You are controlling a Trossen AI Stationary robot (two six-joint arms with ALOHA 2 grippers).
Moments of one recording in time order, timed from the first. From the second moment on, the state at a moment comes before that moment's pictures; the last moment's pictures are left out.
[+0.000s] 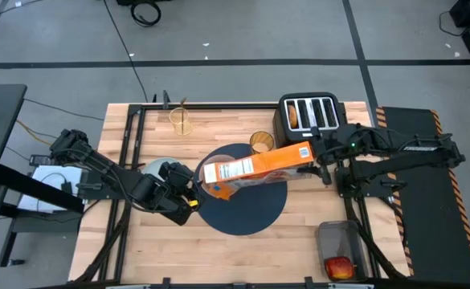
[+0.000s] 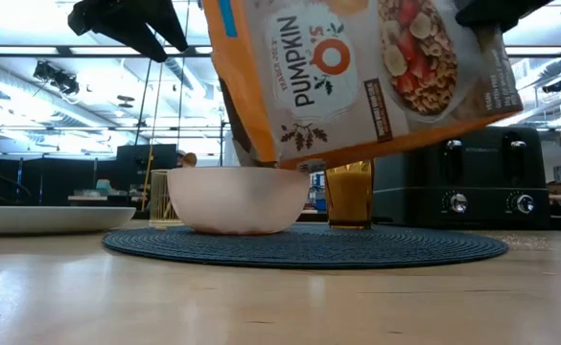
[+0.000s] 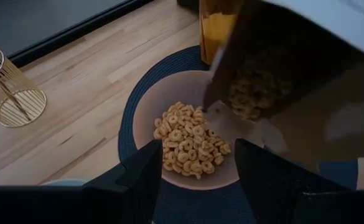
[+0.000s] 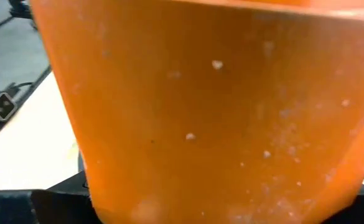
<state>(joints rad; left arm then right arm) -0.51 1.42 1.18 -0.95 -0.85 -1.19 -0.03 0.66 0.74 -0.53 -0.07 -0.12</state>
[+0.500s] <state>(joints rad) -0.51 1.42 1.18 -0.94 -0.85 -1.19 0.03 0.67 0.74 -0.51 0.00 -0.17</state>
